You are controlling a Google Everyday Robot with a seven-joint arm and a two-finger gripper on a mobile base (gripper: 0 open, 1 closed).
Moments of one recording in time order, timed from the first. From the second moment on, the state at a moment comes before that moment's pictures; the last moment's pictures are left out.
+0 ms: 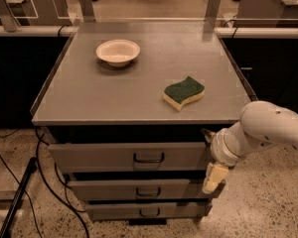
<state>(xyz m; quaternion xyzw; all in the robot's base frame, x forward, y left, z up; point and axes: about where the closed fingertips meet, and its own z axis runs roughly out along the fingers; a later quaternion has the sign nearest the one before) 0.495 -0.190 0.635 -0.66 0.72 0.06 0.20</state>
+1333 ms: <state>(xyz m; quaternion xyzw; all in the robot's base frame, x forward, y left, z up) 0.477 -0.199 0.638 -0.66 0.72 0.10 0.16</state>
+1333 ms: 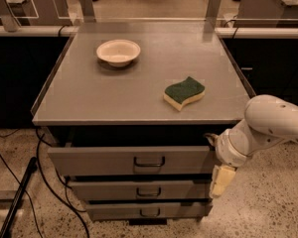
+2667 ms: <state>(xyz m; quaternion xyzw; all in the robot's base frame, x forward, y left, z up) 0.432 -0.207 0.649 -0.67 0.71 0.20 0.09</state>
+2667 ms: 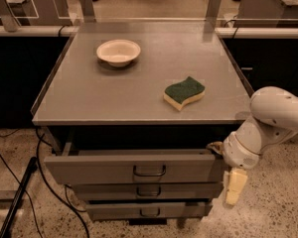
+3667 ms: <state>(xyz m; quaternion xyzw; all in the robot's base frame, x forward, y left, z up) 0.393 -0.212 0.661 -0.67 0.70 0.24 0.04</state>
